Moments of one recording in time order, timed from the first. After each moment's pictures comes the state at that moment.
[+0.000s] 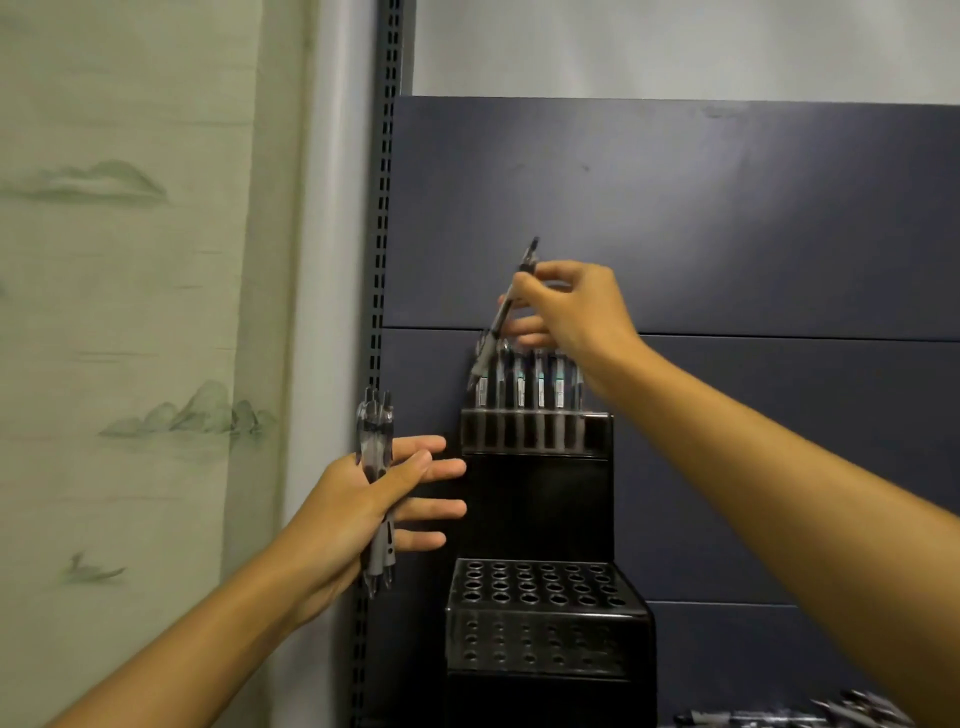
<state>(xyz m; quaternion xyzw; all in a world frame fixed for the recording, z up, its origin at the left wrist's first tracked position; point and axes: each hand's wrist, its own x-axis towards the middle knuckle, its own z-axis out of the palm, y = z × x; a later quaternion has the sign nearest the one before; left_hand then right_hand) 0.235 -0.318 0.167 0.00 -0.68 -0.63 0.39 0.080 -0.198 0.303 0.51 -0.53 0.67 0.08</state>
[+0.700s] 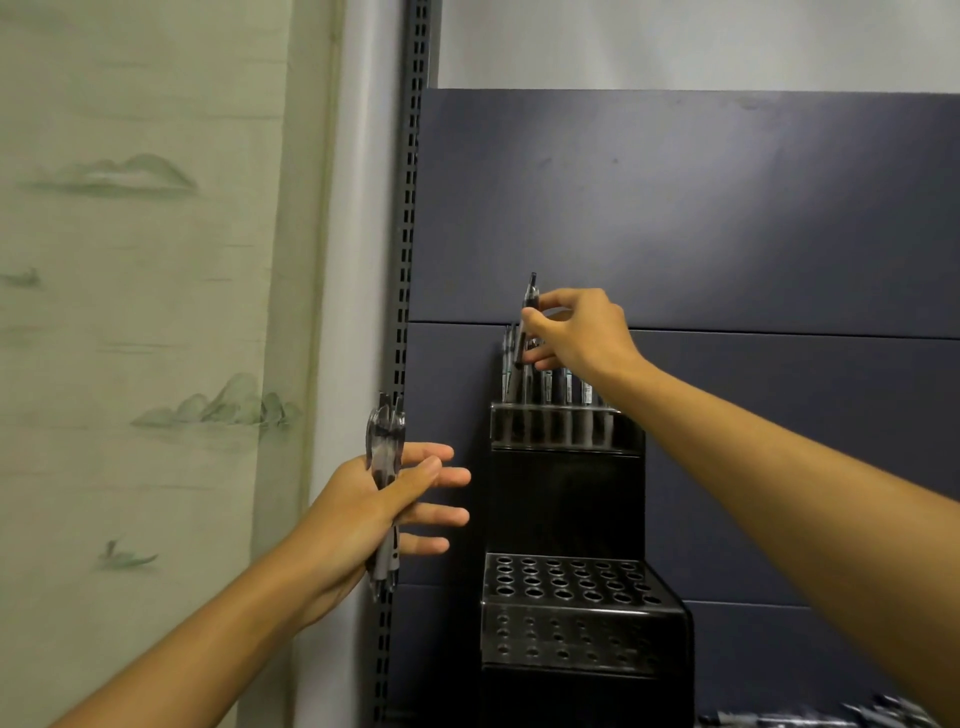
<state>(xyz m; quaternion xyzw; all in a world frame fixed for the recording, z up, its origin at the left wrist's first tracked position) 0.253 -0.333 0.159 0.04 -0.69 -0.61 0.39 0.065 -0.233 0.293 0.50 -0.63 0.57 0.17</state>
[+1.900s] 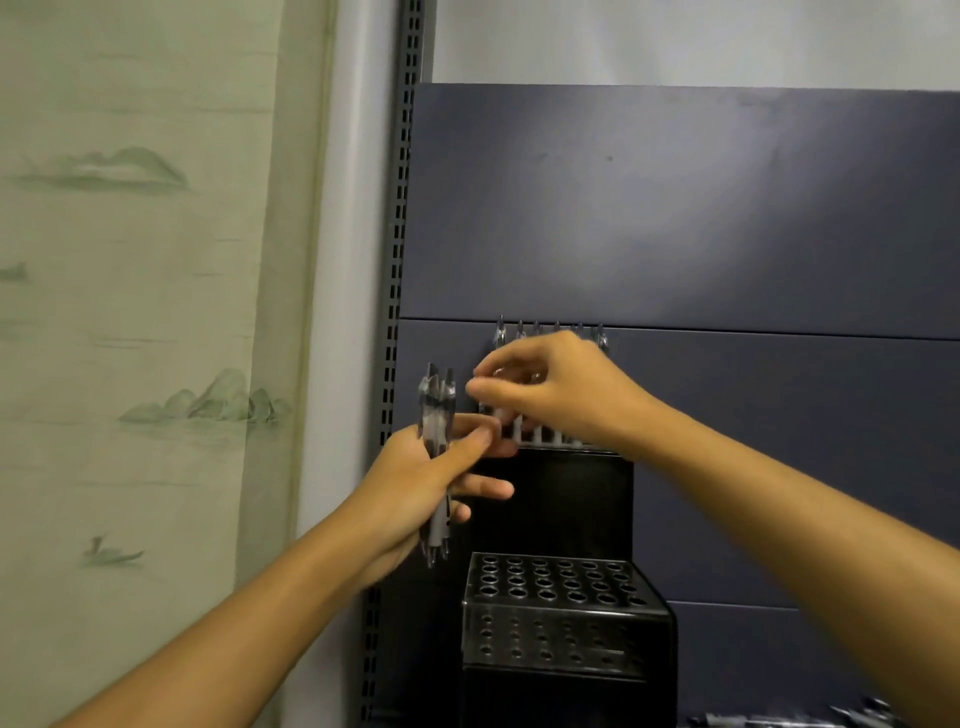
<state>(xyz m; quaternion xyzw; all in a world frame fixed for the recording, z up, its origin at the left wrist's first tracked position) 0.223 -0.298 0.182 0.02 -0.70 -0.60 0.38 0.096 -0.196 0.257 0.64 -0.65 0.36 0.19</state>
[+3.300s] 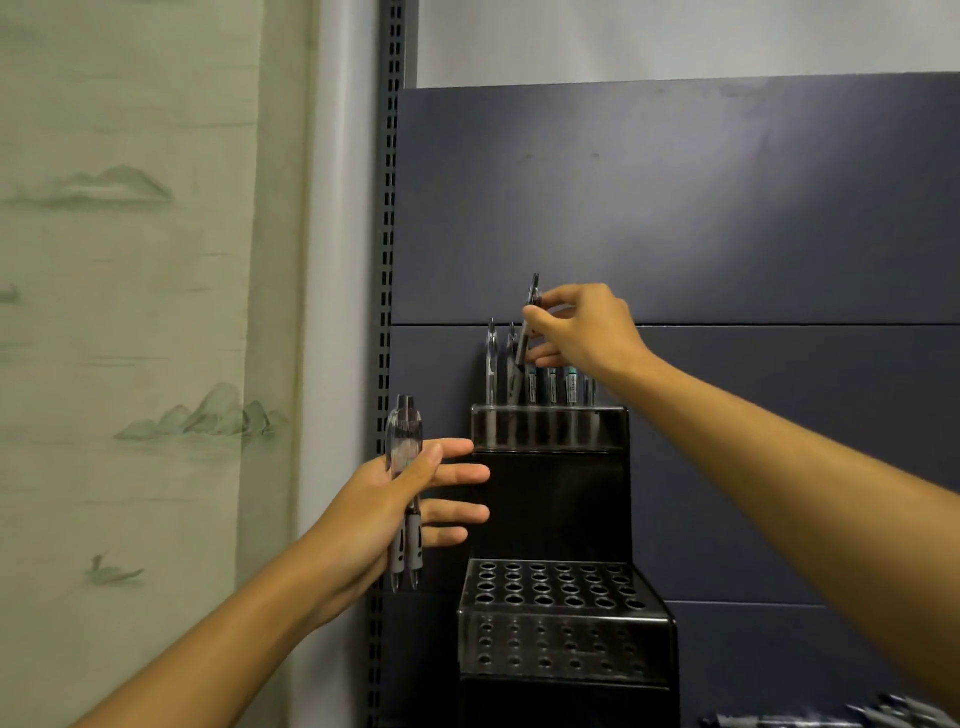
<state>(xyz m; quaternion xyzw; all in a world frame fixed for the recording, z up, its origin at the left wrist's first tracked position) 0.229 -0.320 0.165 0.00 -0.70 -0.62 0.36 0.044 -0.219 0.295 0.51 -0.62 0.57 0.16</state>
